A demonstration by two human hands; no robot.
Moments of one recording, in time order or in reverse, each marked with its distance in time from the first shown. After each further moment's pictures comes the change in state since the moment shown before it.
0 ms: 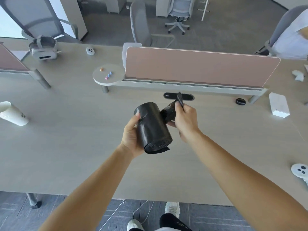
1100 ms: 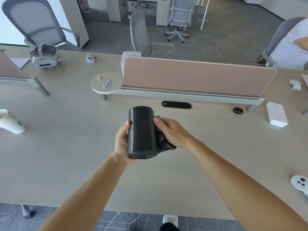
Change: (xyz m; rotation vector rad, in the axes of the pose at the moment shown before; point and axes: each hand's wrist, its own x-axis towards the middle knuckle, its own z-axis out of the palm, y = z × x) left_hand 0.011 0.009 -0.002 -0.088 -0.182 0.016; right_hand 0.011 -0.005 -0.014 -0.664 -0.539 -0.283
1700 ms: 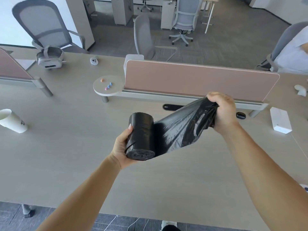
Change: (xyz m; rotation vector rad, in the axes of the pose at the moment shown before) left_hand -0.001 0.001 -0.005 0.091 0.204 -0.087; right_hand -0.008 0.003 -0.113 0.935 0.538 -0.098
